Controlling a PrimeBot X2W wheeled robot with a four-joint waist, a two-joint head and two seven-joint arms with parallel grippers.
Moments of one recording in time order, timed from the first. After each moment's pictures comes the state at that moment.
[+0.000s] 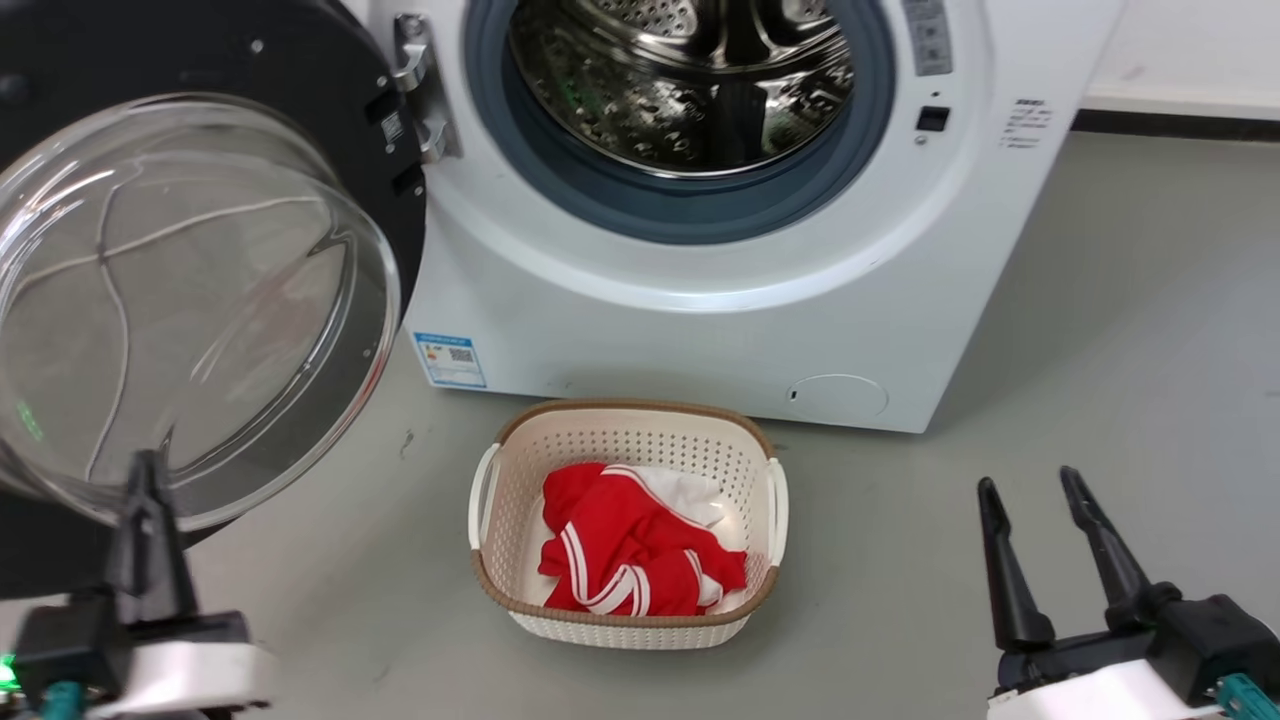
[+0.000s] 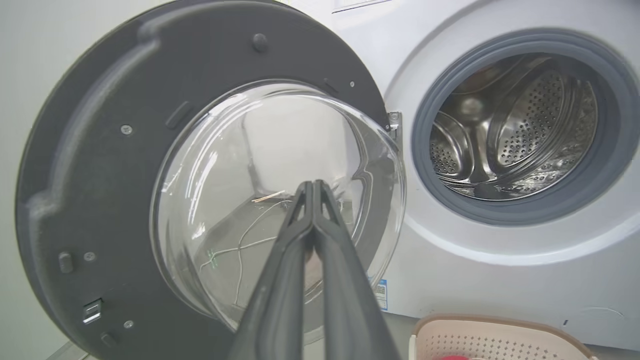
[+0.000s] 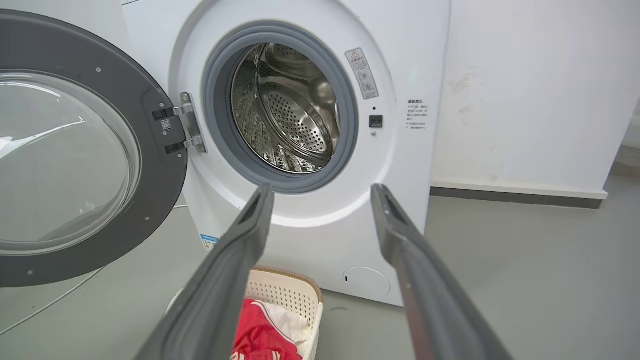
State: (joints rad) left arm 0.00 0.07 0.33 -0.04 0.03 -0.11 -0.27; right arm 0.09 -0.05 0.03 -0.03 0.11 0.13 -0.26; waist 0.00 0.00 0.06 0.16
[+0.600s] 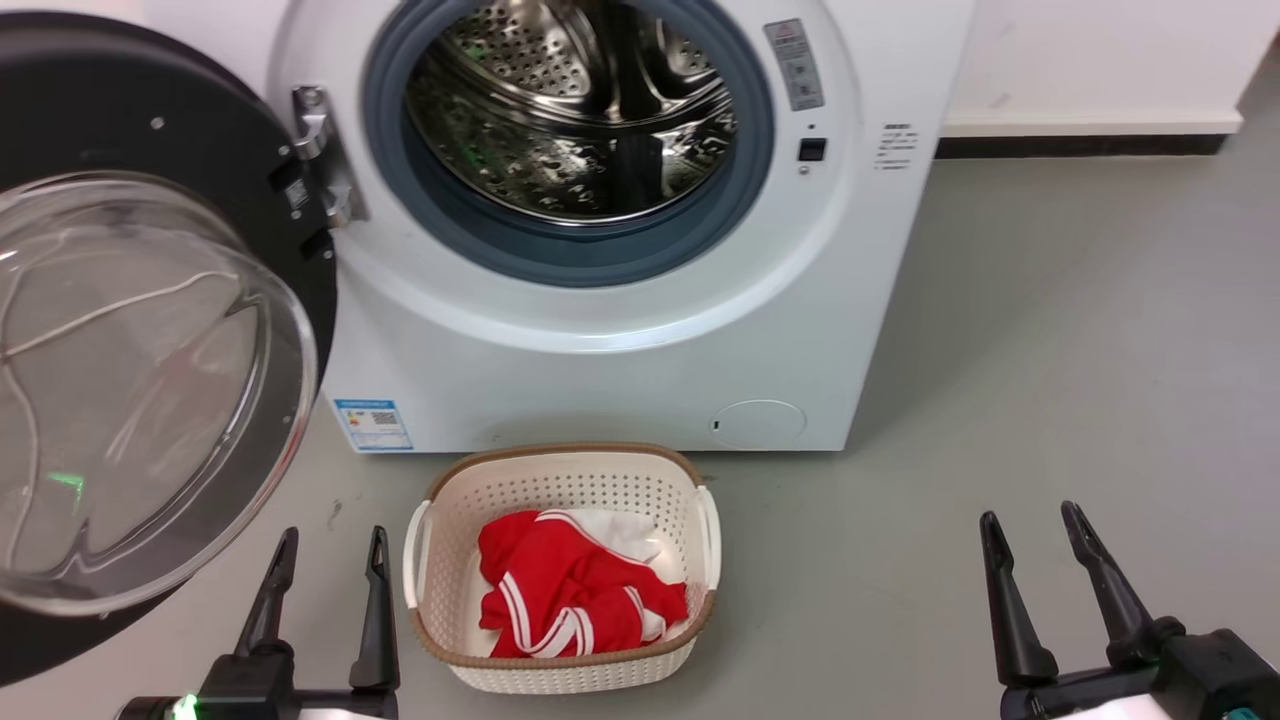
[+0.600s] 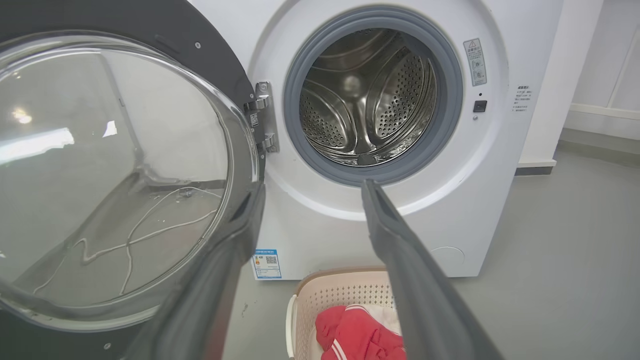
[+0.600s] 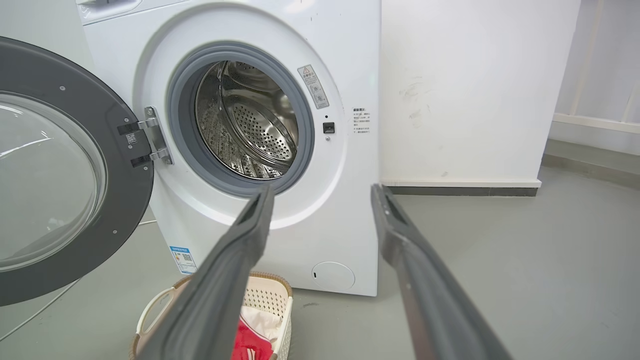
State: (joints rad) left arm 0.14 0.05 0.06 -0.03 -0.01 -0.05 -0.27; right arm 0.15 -0.05 0.02 -0.05 0.12 0.13 -0.26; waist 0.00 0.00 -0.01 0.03
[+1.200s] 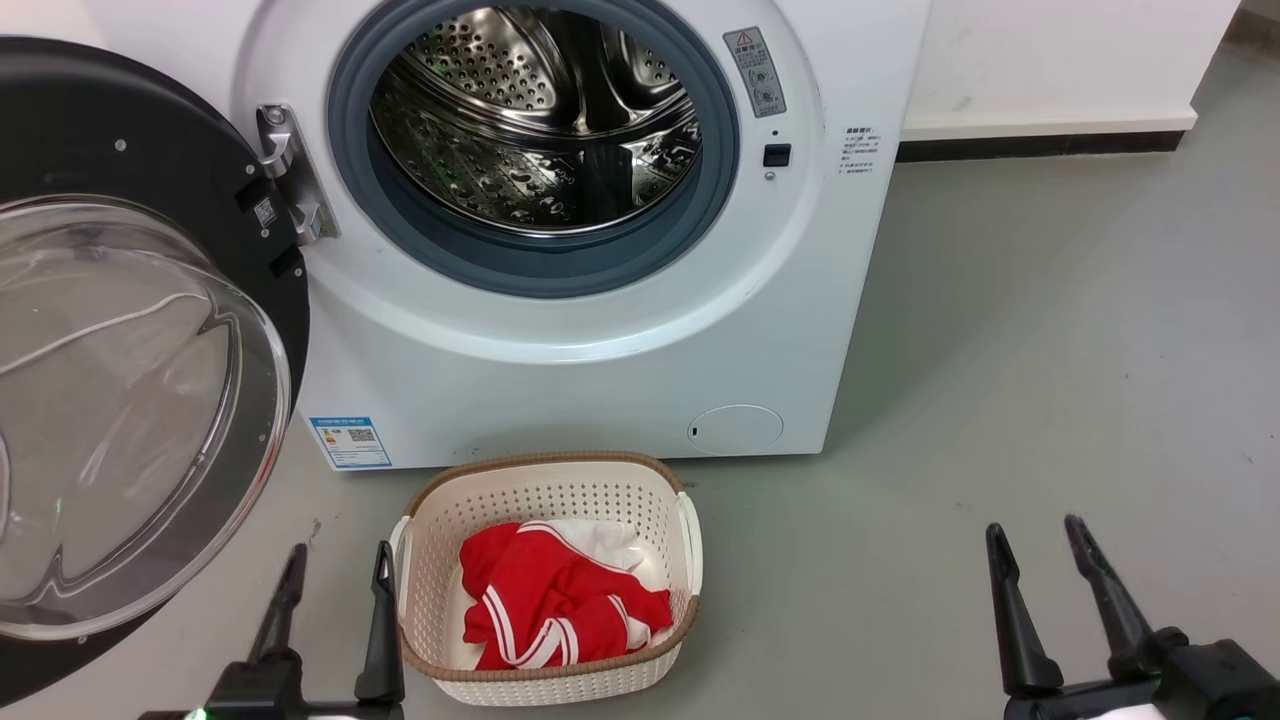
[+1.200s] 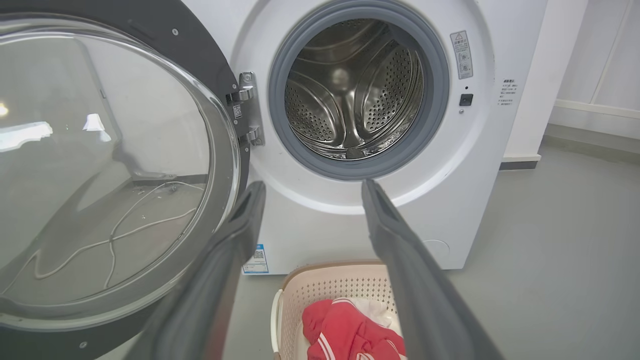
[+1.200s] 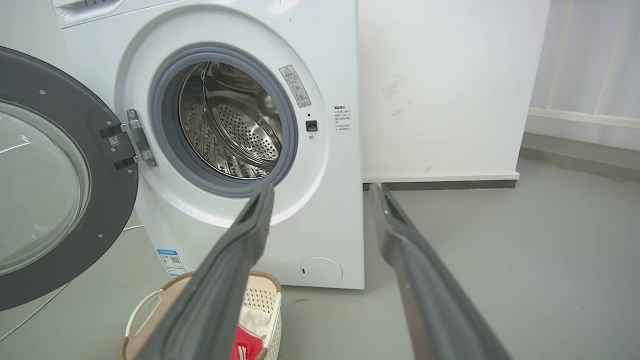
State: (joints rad) left arm 0.15 0.05 0.05 0.00 -0.03 -0.03 -0.27; right arm 0.17 -0.05 0.02 -0.06 0.13 0.13 -0.26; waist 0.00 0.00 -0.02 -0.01
